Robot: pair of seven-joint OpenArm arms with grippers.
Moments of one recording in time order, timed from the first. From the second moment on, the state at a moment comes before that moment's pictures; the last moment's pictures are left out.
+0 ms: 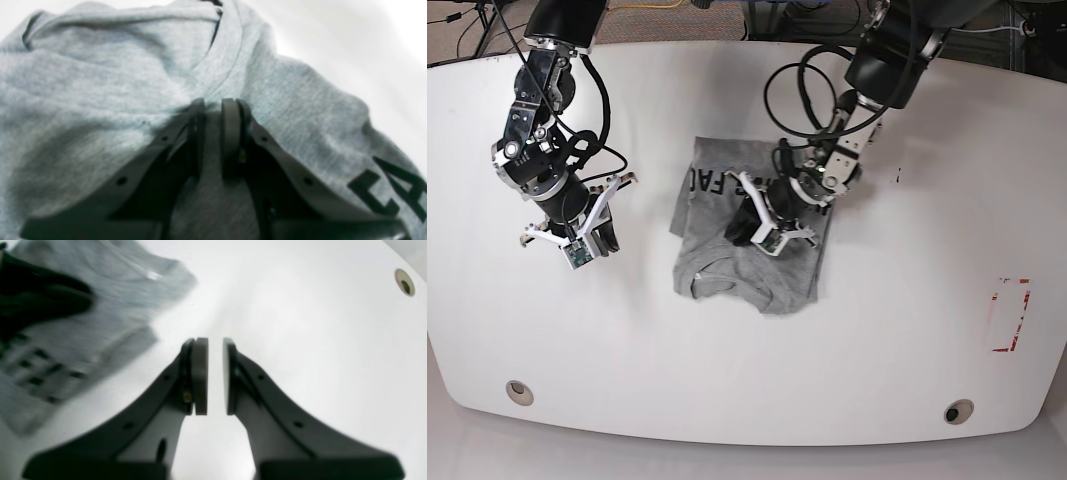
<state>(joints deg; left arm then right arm) -10.9 -4.2 23.9 54.9 -5.8 -22.6 -0.5 -2.7 11.1 17.5 107.7 12.6 40.1 -50.4</state>
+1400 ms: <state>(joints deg) 3.5 -43.5 -8.6 60.2 -2.6 -42.1 10.8 -4.9 9.7 17.3 108.0 13.4 40.1 -49.9</state>
